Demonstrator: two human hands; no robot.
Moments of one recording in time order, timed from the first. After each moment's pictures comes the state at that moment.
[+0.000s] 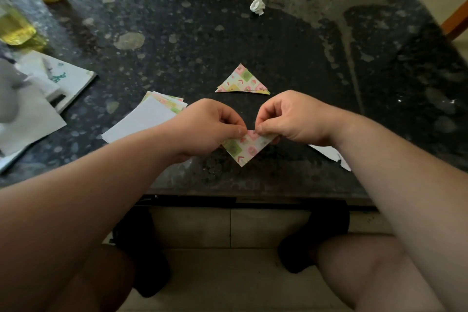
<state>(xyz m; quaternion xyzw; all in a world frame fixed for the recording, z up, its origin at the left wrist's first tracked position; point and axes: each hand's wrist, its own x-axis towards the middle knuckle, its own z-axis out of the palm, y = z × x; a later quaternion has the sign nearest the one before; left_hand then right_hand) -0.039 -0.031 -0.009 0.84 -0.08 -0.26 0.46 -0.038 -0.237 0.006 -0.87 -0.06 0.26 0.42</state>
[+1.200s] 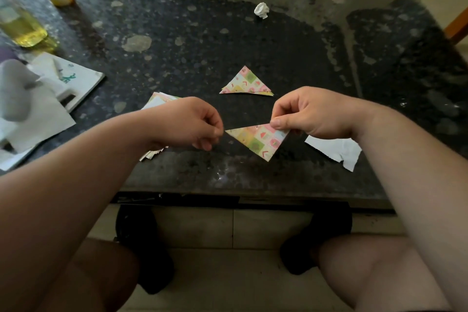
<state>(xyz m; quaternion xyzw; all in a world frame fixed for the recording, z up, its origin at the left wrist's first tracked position) -0.026 0.005 0.002 0.88 -0.11 -0.31 0.35 -0.031 -0.265 0.014 -0.88 -0.10 0.28 0.38</state>
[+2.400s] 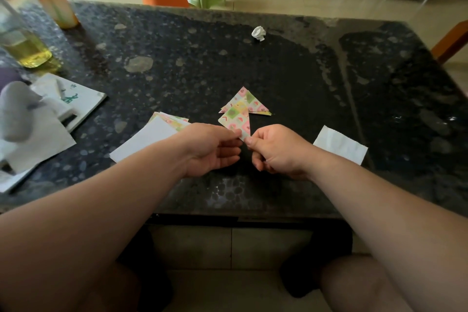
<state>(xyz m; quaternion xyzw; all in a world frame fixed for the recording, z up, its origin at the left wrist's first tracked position) -0.017 -0.036 -0.027 0.60 0.17 -0.37 0.69 -0.041 -0.209 -0.020 -0.82 0.06 0.28 0.49</state>
